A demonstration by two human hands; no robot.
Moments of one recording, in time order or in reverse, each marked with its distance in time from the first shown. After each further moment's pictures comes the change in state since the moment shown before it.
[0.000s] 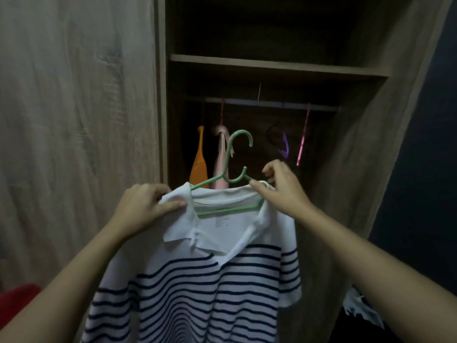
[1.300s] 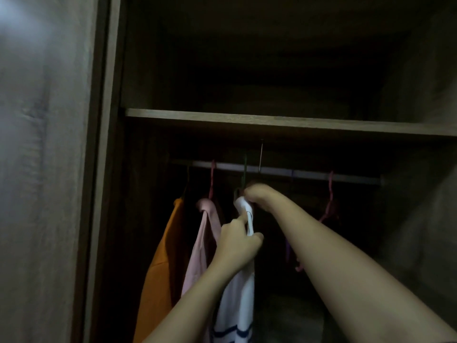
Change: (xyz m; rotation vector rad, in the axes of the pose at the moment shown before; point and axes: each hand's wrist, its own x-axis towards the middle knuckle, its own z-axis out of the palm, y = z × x) left_hand 0.266 0.108 0.184 -0.506 0.069 -0.238; right_hand 0.331 0.075 0.032 0.093 -0.298 0.181
